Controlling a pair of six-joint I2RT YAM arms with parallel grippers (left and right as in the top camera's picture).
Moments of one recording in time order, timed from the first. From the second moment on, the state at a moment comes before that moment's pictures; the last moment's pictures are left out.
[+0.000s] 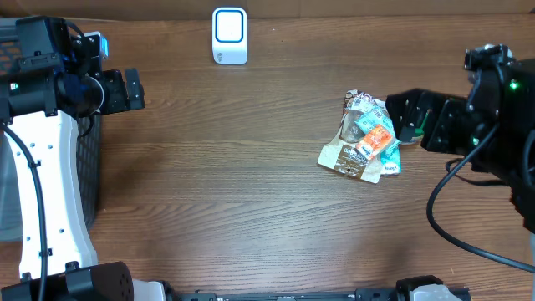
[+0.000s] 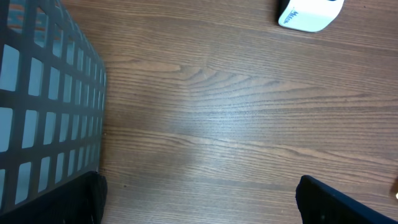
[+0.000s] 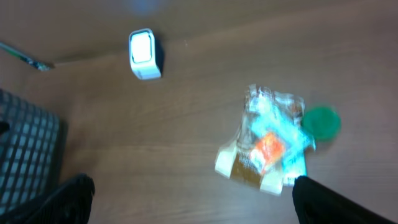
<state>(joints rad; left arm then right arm) 0.21 1.61 1.76 -1.20 0.13 0.00 0.15 1.24 1.90 -1.36 -0.14 0.31</state>
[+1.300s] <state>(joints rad) 0.21 1.61 1.76 -1.20 0.12 0.00 0.12 0.01 0.05 0.01 -0.20 0.15</state>
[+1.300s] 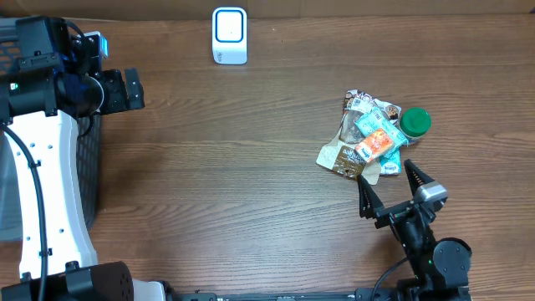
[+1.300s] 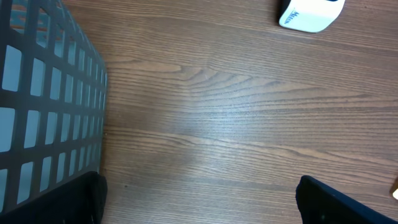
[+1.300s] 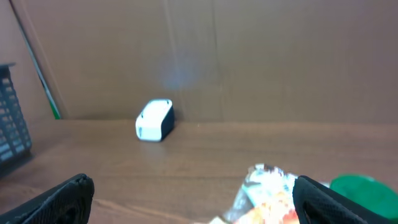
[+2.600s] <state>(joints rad) 0.21 1.61 1.76 -1.20 0.12 0.00 0.12 0.01 0.02 -0.02 -0.20 0.15</state>
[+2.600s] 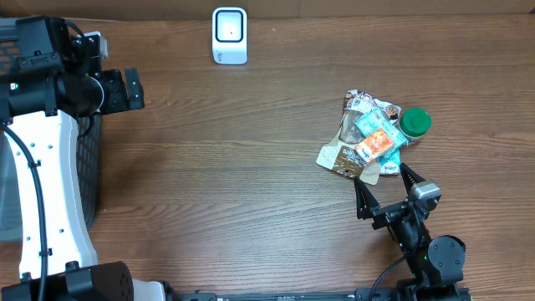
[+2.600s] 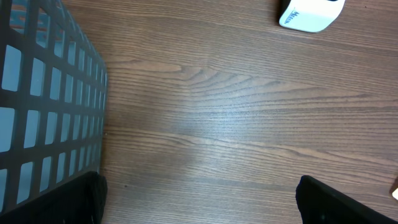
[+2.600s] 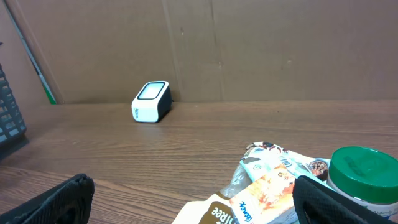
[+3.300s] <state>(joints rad) 0.04 1.37 1.77 -1.20 0.12 0.00 0.12 0.01 0.02 -0.02 -0.20 0.15</state>
